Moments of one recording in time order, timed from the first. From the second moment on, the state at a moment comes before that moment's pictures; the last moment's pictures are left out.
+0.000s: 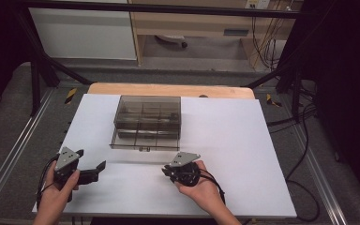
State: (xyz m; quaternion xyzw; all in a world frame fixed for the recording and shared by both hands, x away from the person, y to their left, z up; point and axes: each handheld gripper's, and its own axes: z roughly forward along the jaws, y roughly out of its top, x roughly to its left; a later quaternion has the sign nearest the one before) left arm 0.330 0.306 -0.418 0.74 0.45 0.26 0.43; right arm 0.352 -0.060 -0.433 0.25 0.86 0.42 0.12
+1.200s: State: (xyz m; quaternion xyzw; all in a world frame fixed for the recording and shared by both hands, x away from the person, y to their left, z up) left arm 0.330 0.308 -0.417 0.73 0.45 0.27 0.43; right arm 0.370 -0.031 -0.376 0.25 0.81 0.51 0.12
